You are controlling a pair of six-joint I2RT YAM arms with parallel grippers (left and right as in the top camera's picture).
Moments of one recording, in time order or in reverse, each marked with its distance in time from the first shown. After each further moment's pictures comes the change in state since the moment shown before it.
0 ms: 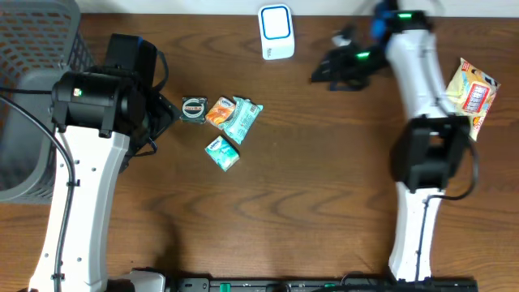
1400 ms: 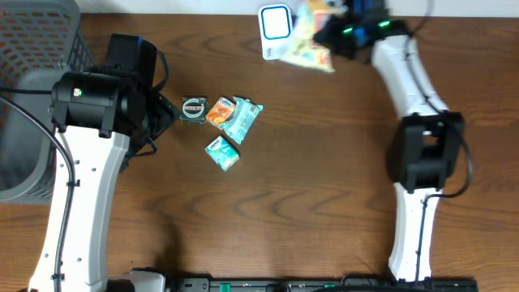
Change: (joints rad) left arm 0.000 0.000 0.000 0.000 0.000 0.000; right arm -0.011 0.001 -0.057 0.613 0.210 0.528
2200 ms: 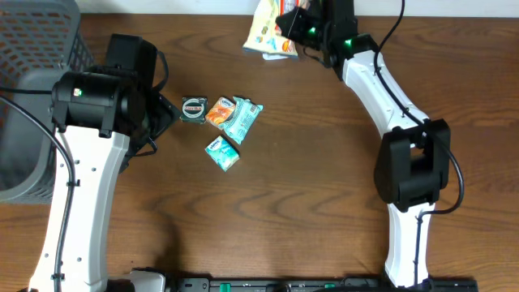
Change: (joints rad) left arm 0.000 0.000 0.000 0.000 0.000 0.000; right arm 0.195 -0.142 -0.268 0.540 0.085 0.131
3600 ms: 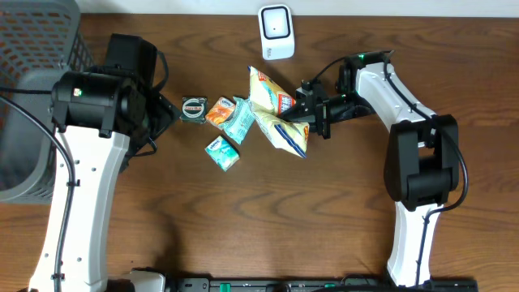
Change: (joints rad) left arm 0.000 0.000 0.000 0.000 0.000 0.000; right arm -0.078 -0.021 -0.212 -1.477 -1.110 -0.785
